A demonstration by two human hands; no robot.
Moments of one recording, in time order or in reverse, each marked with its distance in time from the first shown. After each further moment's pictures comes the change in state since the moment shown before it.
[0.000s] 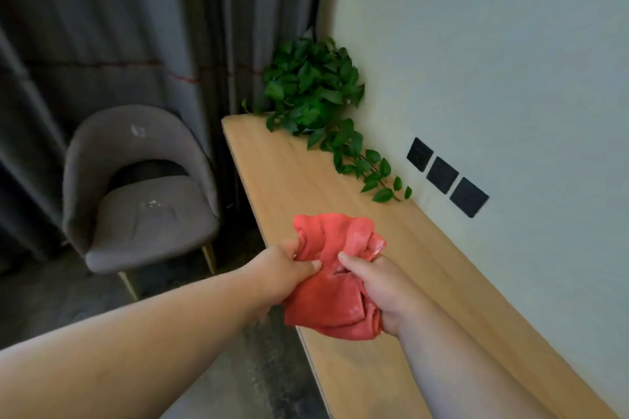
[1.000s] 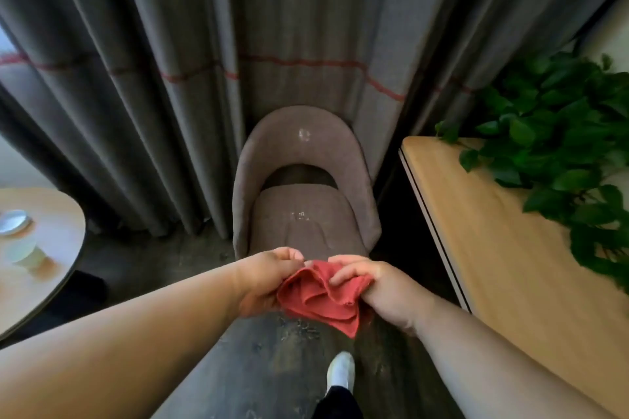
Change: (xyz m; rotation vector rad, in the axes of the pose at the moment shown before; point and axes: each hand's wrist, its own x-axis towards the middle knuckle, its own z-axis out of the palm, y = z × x) left_hand 0.075 -0.075 -0.529 -0.500 0.157 -0.368; right_hand 0.337 0.017 0.422 -0.591 -0.509 -0.045
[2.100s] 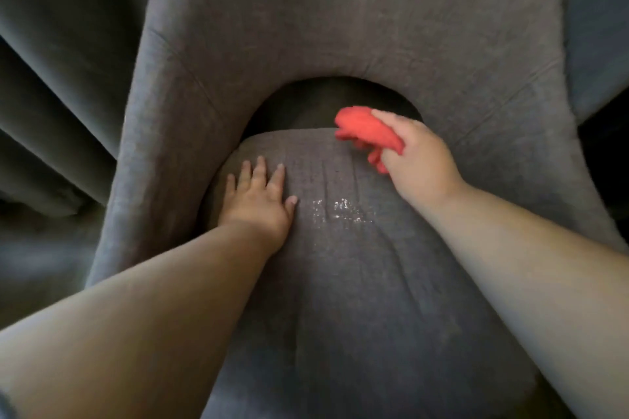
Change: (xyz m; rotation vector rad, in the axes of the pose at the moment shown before) left_hand 0.625 -0.045 -0.268 1.443 0.727 0.237; right_hand 0.600 0.303 -0.095 -0.525 0.422 -0.359
